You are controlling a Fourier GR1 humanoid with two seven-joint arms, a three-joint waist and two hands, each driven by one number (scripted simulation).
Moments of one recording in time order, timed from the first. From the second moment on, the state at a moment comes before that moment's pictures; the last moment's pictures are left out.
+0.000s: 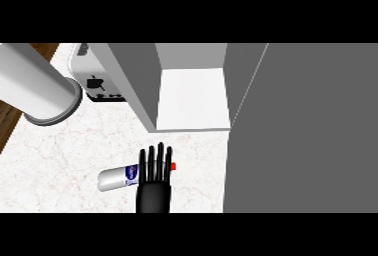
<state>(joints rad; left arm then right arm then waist) -0.08 0.07 -0.76 -1.09 -1.94 0.61 0.99 0.82 -0.14 0.18 -2.44 -0.17 0.27 -0.10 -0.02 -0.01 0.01</state>
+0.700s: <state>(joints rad) -0.01 0.25 -0.68 -1.20 -1.61 0.76 0.80 0.94 -0.15 0.19 -2.47 -0.15 0.31 -0.20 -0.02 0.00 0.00</state>
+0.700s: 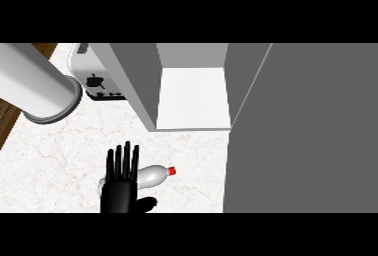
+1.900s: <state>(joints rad) -0.05 0.28 -0.68 -1.16 -0.90 1.03 0.28 1.00 -0.14 0.19 -2.46 -0.11 0.35 -0.27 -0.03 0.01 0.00</state>
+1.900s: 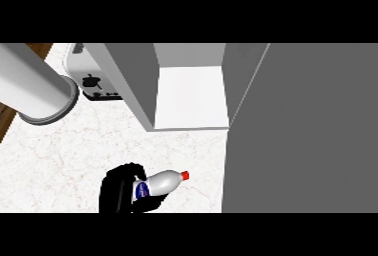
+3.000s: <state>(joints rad) -0.05 0.05 -0.56 -1.73 0.24 0.61 -0.07 0.99 -0.13 0.22 -2.45 -0.11 0.36 -0.30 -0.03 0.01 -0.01</state>
